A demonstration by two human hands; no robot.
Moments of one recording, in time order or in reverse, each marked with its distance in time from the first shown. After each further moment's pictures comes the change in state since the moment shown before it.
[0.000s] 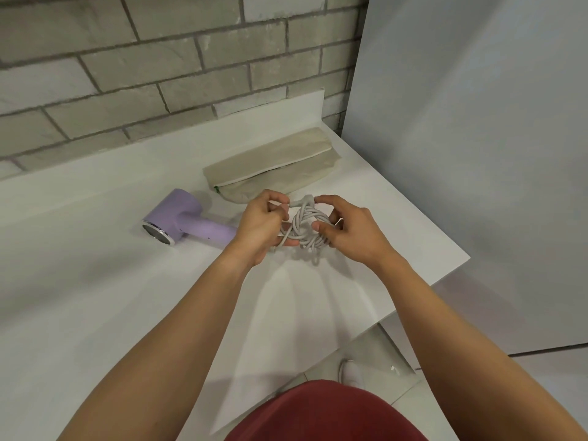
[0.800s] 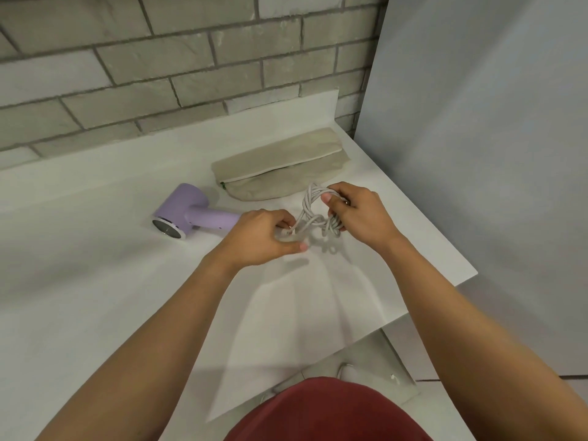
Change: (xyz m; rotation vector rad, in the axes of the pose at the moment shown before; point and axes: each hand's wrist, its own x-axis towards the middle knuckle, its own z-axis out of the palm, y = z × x) left_hand -0.003 -0.011 -0.020 0.940 -0.152 0.366; right_hand 0.032 -0.005 -0.026 0.117 0.004 0.005
